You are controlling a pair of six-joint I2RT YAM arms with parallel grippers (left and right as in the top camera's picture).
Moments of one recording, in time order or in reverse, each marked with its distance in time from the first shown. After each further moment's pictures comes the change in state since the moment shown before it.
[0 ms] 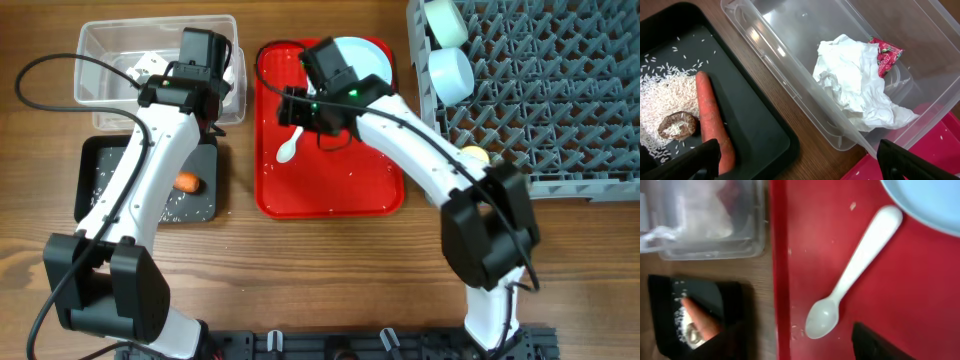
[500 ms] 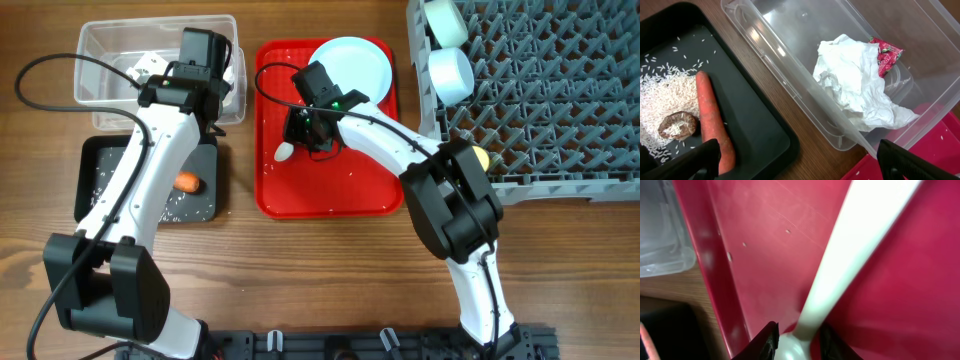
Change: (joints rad) left arm 0.000 0.000 0.000 0.000 0.000 0.000; right arm 0.001 0.196 -0.011 0.120 -0.055 0.117
